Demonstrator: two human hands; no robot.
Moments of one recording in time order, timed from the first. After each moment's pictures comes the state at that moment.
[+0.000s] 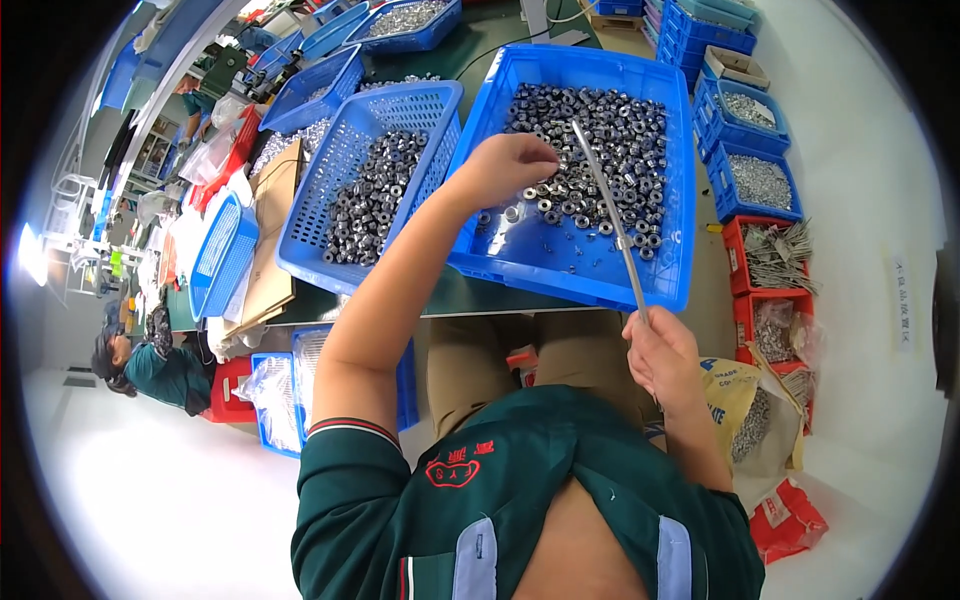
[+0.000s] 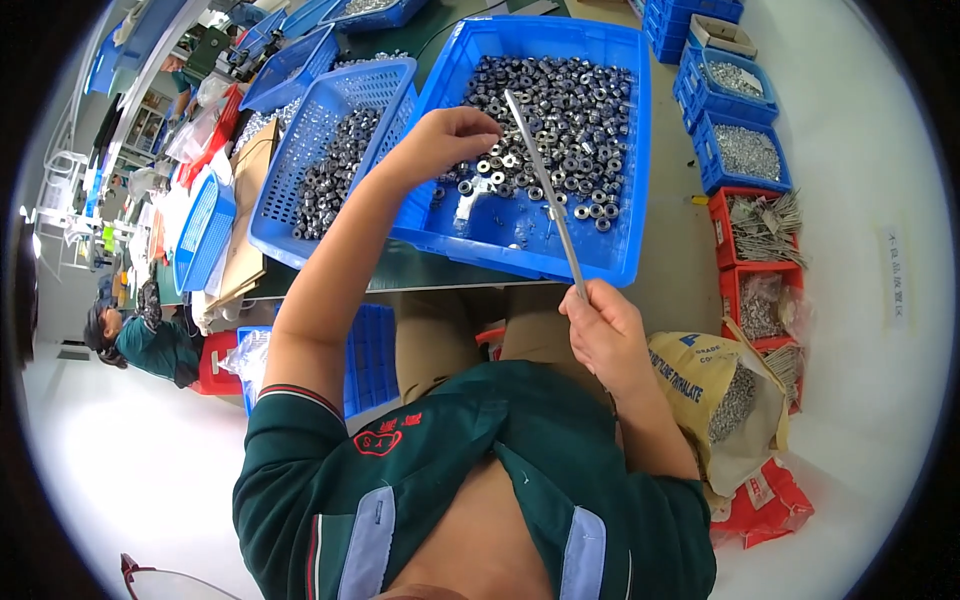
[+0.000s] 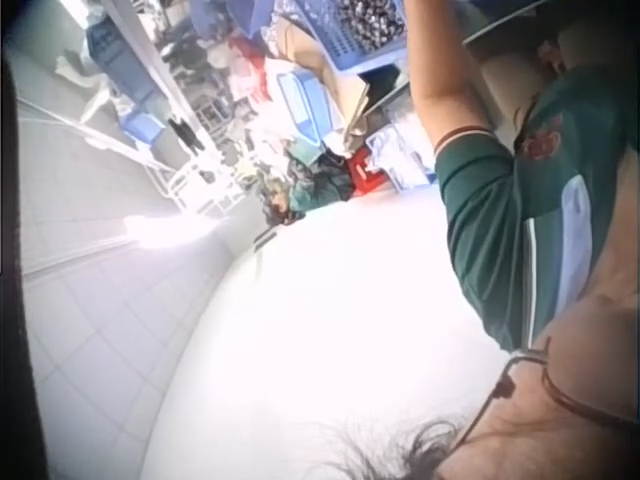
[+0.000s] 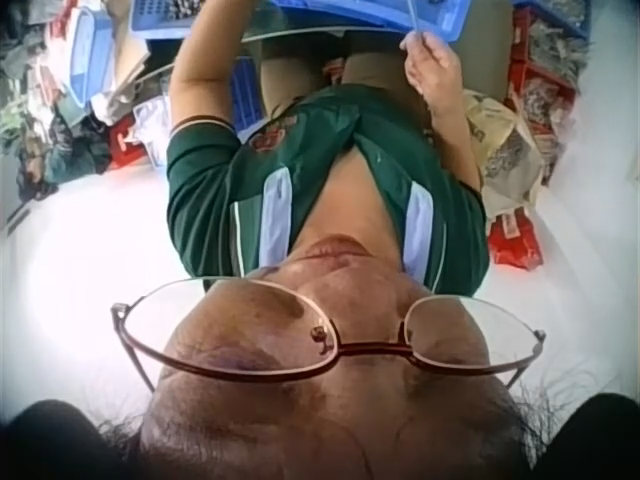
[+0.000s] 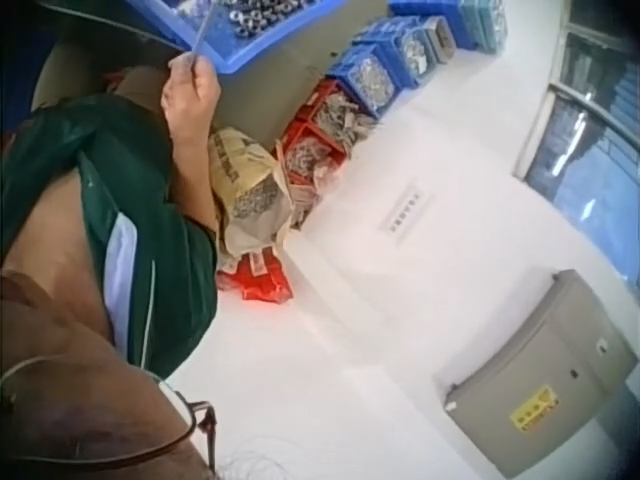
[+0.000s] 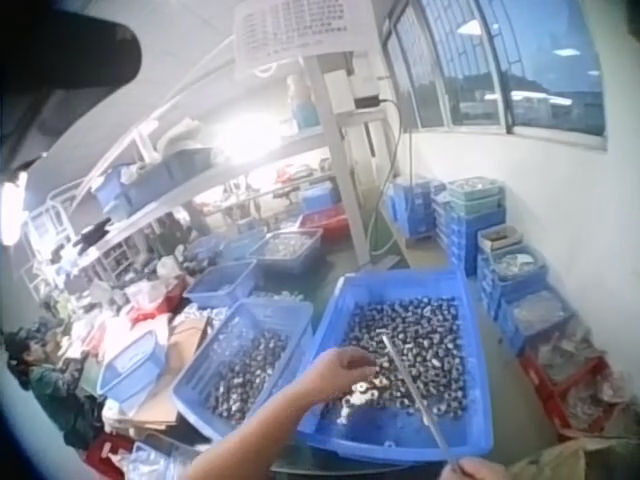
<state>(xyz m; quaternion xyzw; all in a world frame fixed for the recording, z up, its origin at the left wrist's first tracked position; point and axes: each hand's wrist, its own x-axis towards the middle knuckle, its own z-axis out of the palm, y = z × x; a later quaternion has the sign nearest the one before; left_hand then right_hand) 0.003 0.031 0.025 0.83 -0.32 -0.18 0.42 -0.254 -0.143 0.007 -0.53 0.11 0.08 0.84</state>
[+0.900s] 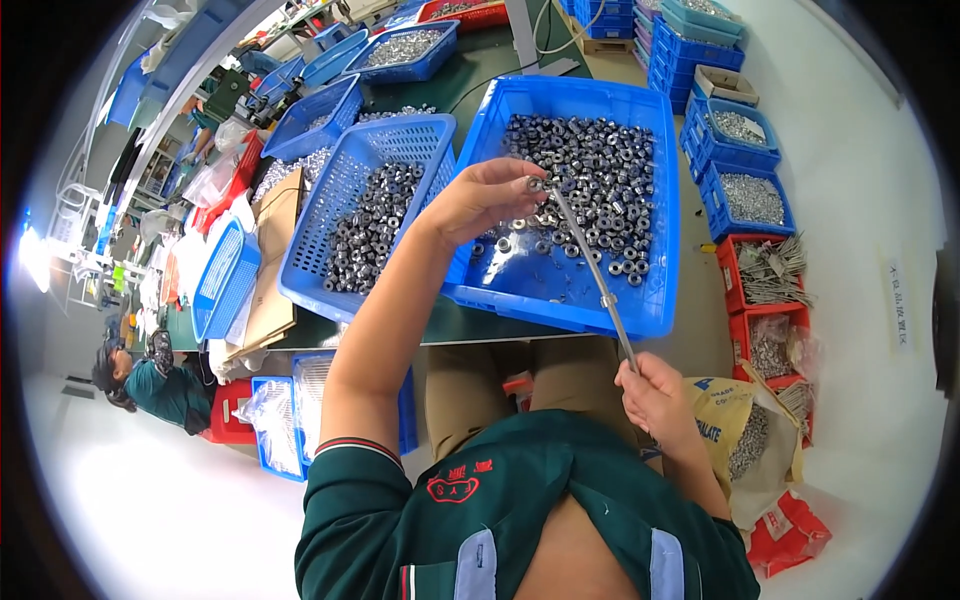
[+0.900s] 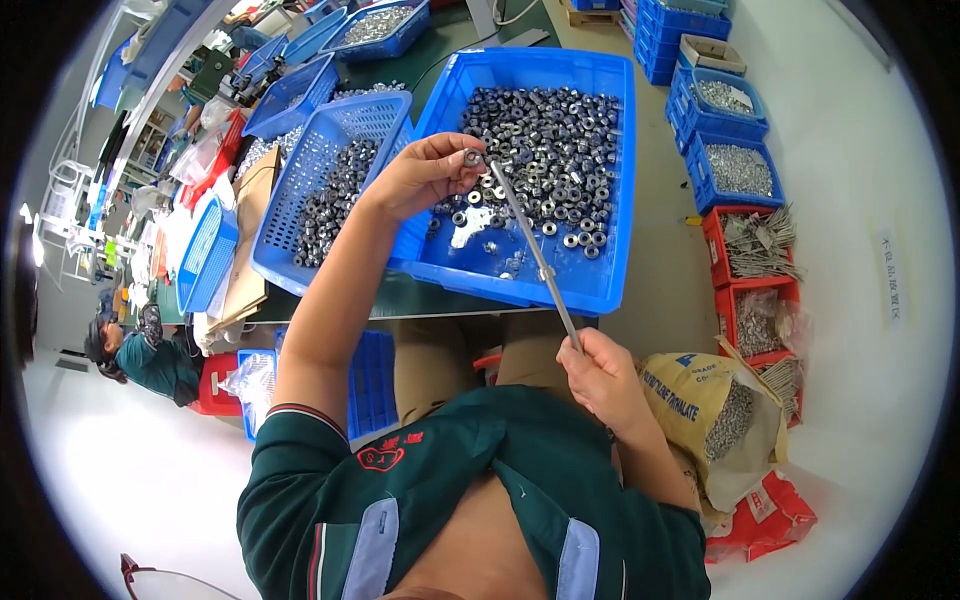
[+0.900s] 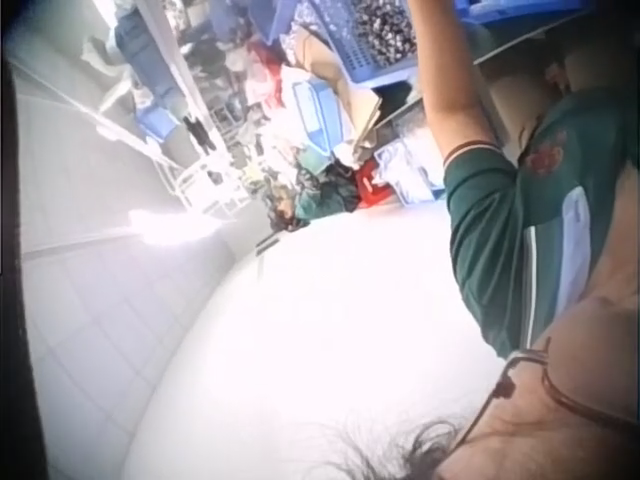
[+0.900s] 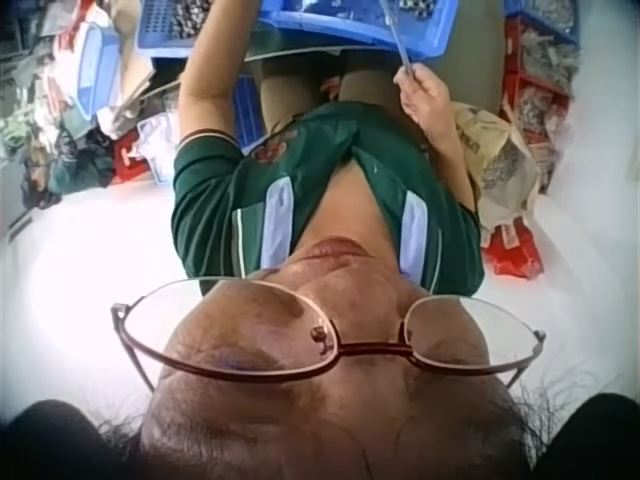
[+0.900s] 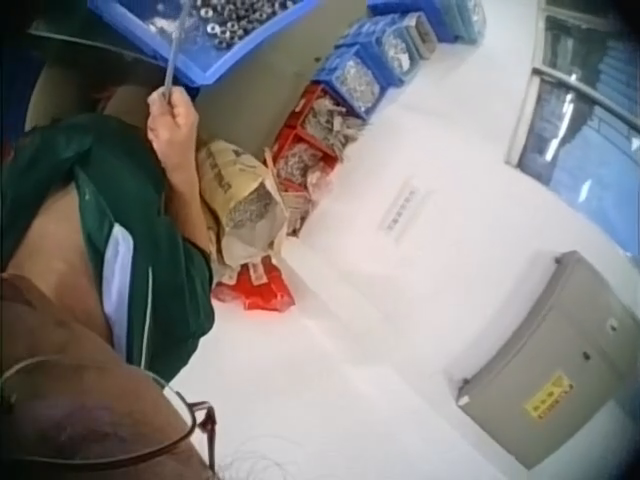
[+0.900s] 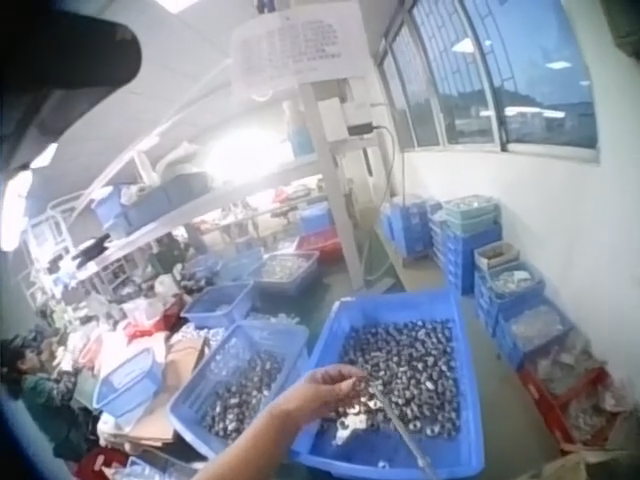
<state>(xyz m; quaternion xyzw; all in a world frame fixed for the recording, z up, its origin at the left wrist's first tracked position) 0.008 0.044 0.028 0.53 -0.19 -0.40 0.73 -0.277 -0.154 0.001 -0.53 0.11 0.13 0.83</state>
